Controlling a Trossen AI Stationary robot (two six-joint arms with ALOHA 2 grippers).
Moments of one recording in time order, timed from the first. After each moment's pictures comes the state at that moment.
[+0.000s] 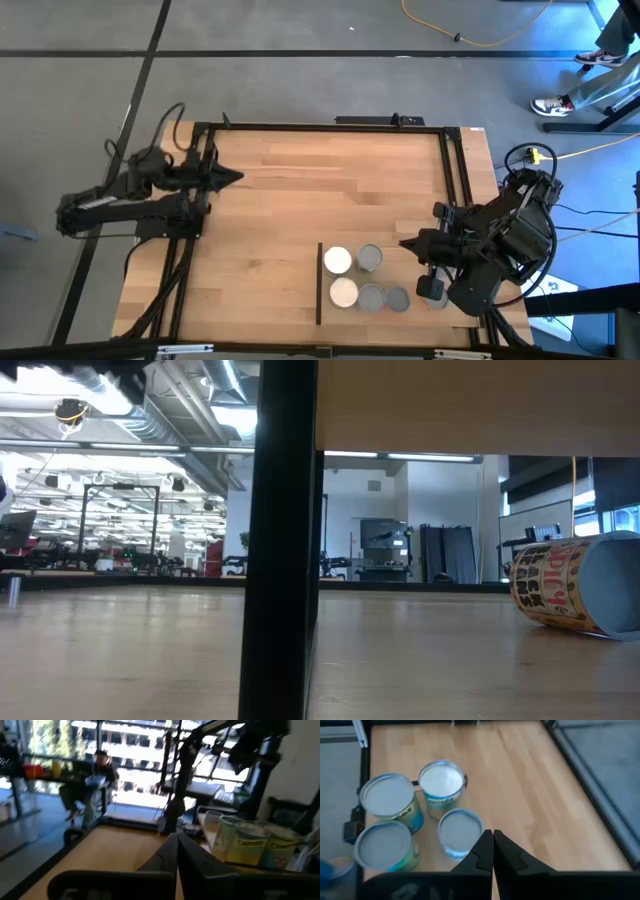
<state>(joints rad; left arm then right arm) 0.28 0.28 0.49 -0.10 0.21 -0.16 0.83 1.61 1.99 -1.57 0.74 0.90</state>
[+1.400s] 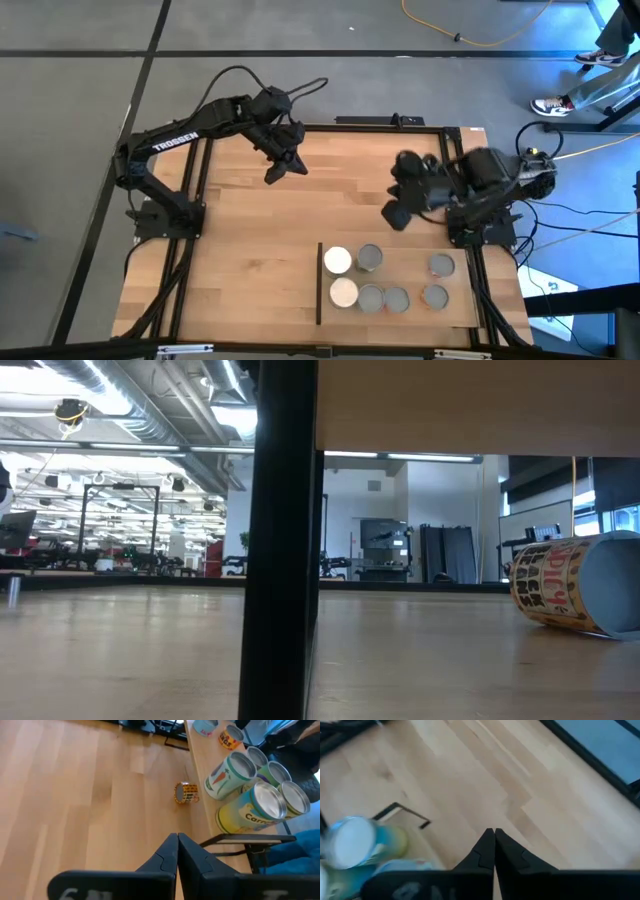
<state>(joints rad) 0.40 1.50 1.61 -0.89 0.60 0.07 0.34 1.54 1.99 -1.57 0.47 0.94</state>
